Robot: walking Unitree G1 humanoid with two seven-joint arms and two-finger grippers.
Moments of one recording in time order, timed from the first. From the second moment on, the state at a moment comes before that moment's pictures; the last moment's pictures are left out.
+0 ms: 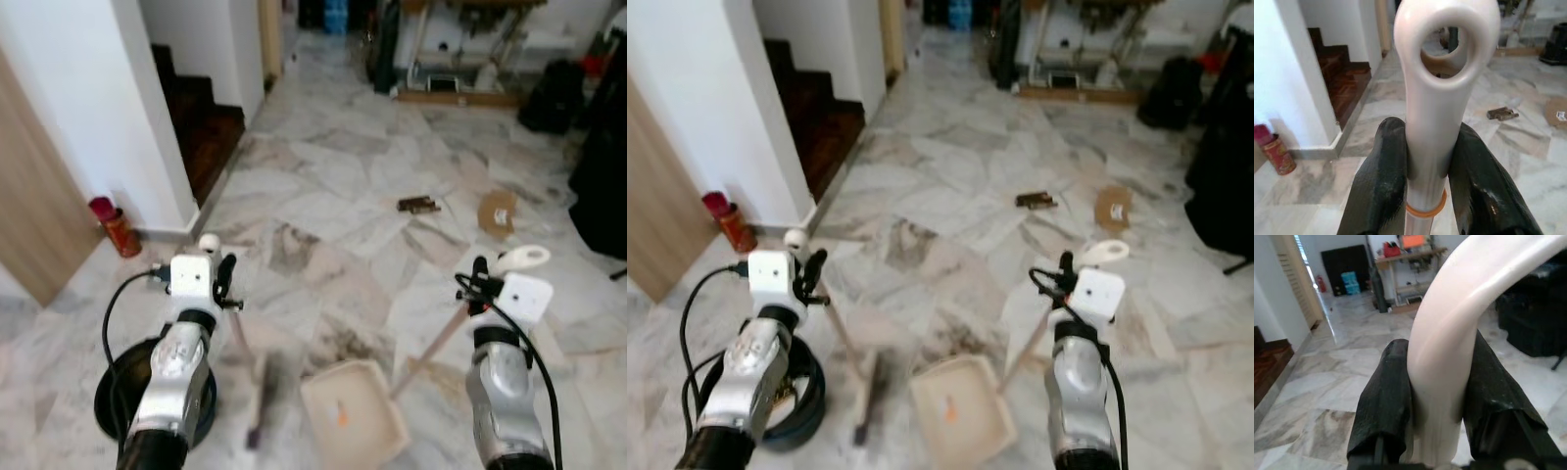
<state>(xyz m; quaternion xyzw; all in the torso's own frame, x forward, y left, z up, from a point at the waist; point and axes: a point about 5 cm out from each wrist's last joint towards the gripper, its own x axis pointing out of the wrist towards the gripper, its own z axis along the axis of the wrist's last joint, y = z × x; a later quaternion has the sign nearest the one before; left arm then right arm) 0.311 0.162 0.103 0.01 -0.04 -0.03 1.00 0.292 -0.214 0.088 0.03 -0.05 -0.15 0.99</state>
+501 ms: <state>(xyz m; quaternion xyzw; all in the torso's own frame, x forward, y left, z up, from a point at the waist) 0.311 0.158 0.101 0.01 -0.03 -0.03 1.00 0.292 -0.216 0.089 0.02 -0.05 -0.15 0.99</state>
